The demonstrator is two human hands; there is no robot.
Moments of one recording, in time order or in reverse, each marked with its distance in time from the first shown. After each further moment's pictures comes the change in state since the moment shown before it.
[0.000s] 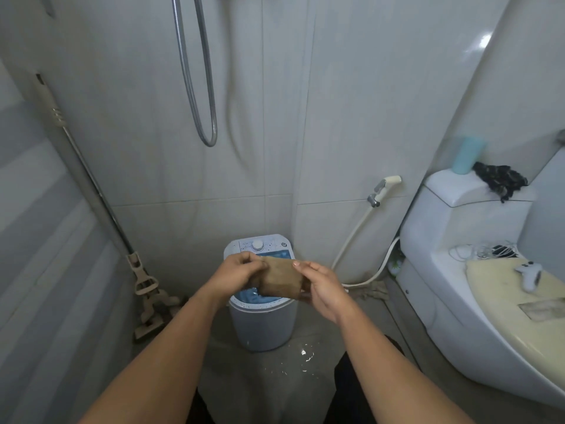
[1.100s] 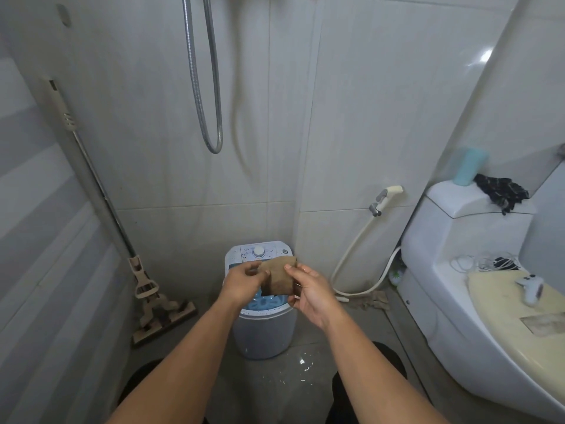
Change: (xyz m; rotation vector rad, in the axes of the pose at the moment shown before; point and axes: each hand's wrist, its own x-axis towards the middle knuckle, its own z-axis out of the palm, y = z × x) left_hand 0.001 -0.010 0.020 0.067 0.230 -0.009; right_hand 0.004 -0.001 0.027 0.126 0.034 0.002
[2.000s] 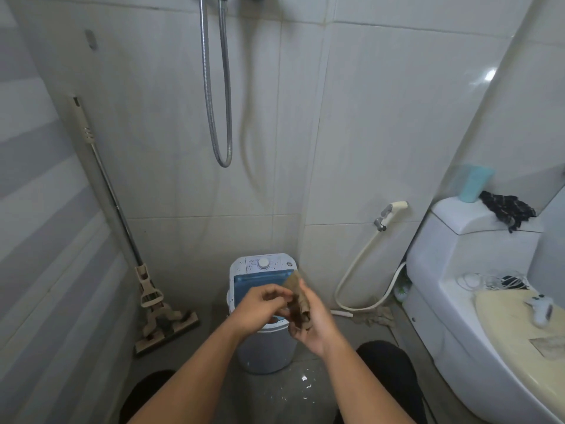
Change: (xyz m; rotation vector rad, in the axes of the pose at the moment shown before) left_hand -0.030 0.003 0.006 -0.042 -0.364 0.062; right_hand -0.010 0.017 -0.004 0.067 0.038 0.220
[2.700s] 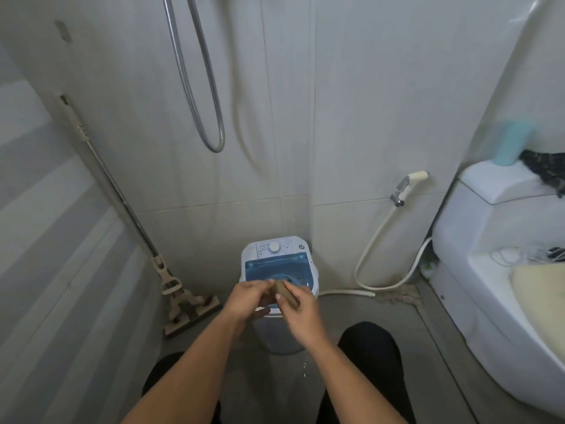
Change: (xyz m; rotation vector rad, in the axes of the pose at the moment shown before) left_hand 0.021 -0.021 0.001 -0.228 0.289 -0.283; right_hand 0.047 0.047 -0.016 -0.683 0.068 -0.554
